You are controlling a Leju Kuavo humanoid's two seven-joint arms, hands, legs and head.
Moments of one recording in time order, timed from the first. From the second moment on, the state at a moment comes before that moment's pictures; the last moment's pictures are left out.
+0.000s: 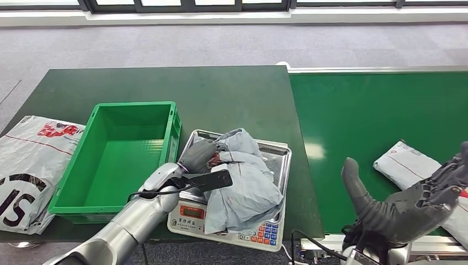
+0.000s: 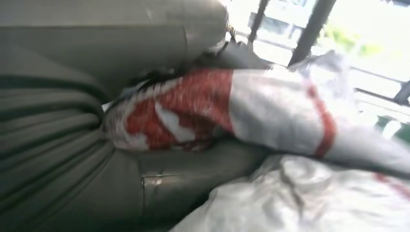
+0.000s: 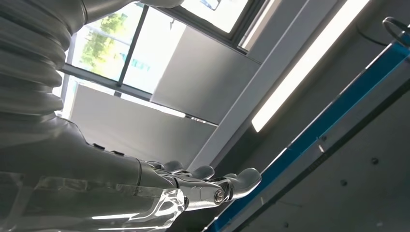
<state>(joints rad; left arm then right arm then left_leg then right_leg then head) -0.58 0.00 -0.67 -0.84 -0.66 0.14 -0.32 0.07 0.09 0.17 -1.95 0.52 -0.69 -0.70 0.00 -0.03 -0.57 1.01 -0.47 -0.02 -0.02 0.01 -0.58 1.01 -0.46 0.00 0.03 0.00</state>
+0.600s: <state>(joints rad) -0.41 0.14 -0.44 -1.20 -0.68 0.50 -0.29 0.12 0.08 0.17 -1.95 0.48 -0.69 -0.70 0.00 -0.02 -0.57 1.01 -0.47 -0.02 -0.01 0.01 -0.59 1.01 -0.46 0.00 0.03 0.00</state>
